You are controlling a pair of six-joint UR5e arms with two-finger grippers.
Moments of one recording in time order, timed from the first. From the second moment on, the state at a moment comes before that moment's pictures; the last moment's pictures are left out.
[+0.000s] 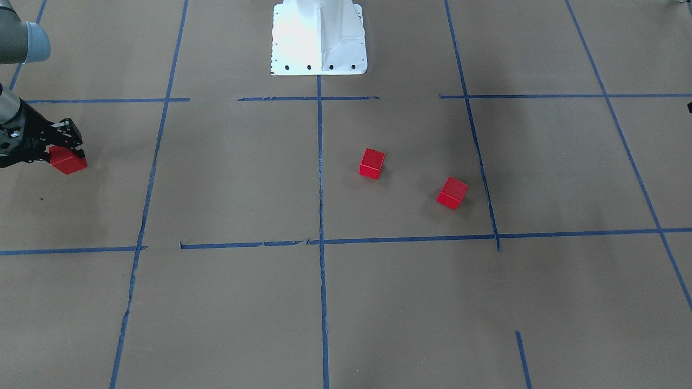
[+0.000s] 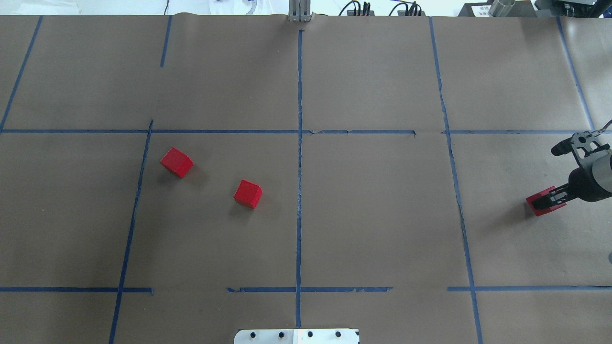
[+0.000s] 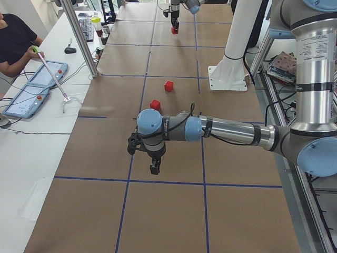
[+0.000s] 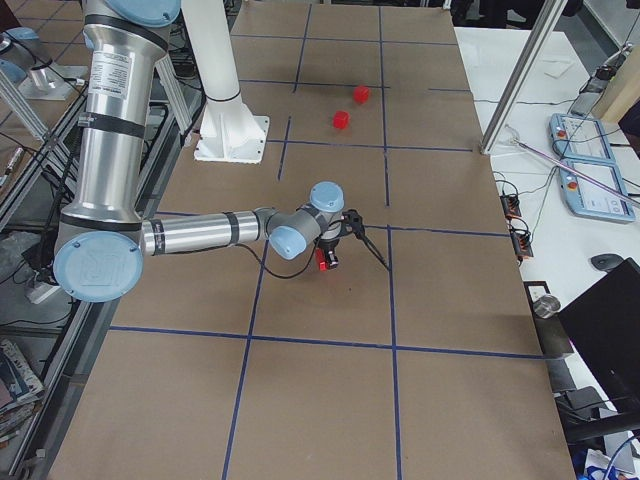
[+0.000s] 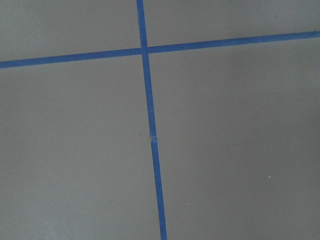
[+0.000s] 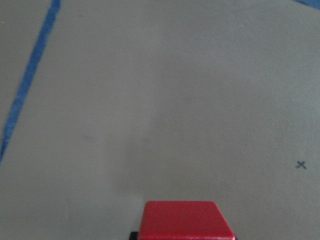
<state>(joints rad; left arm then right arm) -1.52 -1.46 -1.83 -1.43 -2.38 0.08 0.91 -1.72 1.83 -1.04 2.22 0.53</state>
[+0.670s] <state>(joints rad) -1.51 -1.50 -1.84 -1.44 -2.38 0.07 0.67 -1.34 1.99 -1.42 2.15 0.88</state>
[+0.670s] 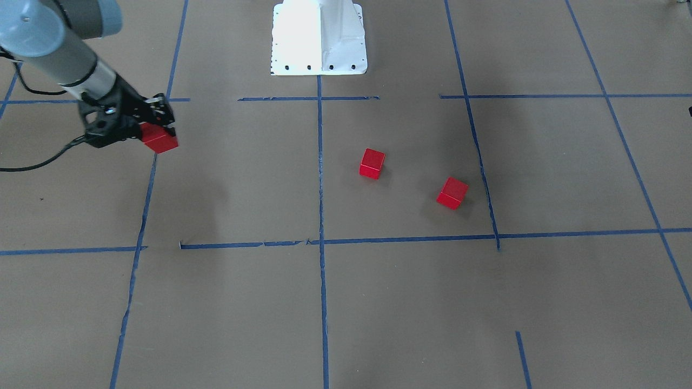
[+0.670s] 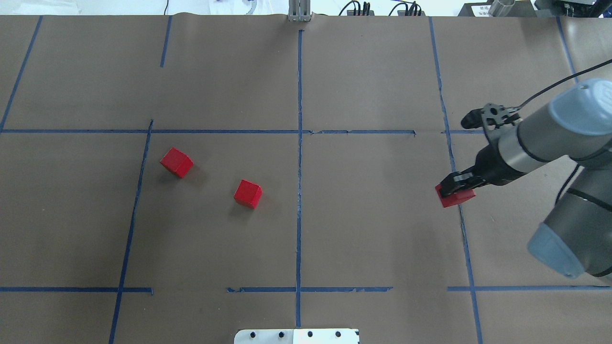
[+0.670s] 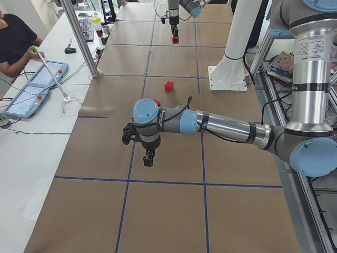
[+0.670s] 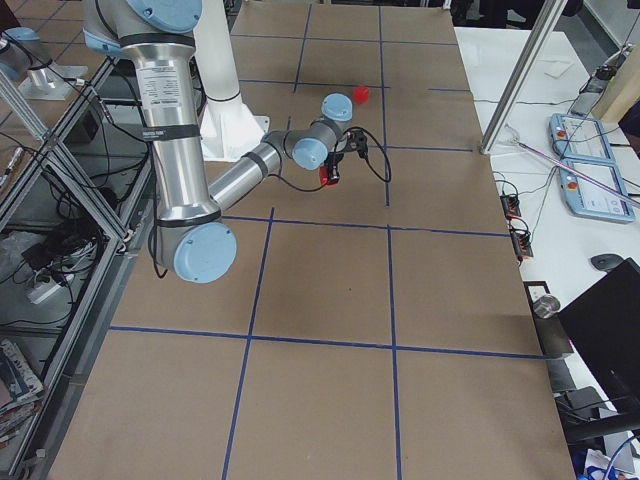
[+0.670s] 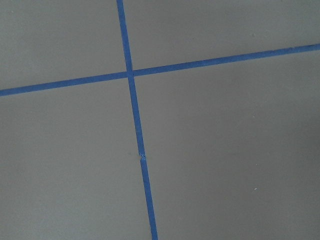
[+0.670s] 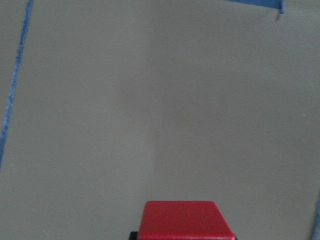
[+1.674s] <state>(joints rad) -1.31 -1.52 -1.85 -1.73 -2.38 -0.17 0.41 -0.87 1.69 -1.54 1.89 1.25</state>
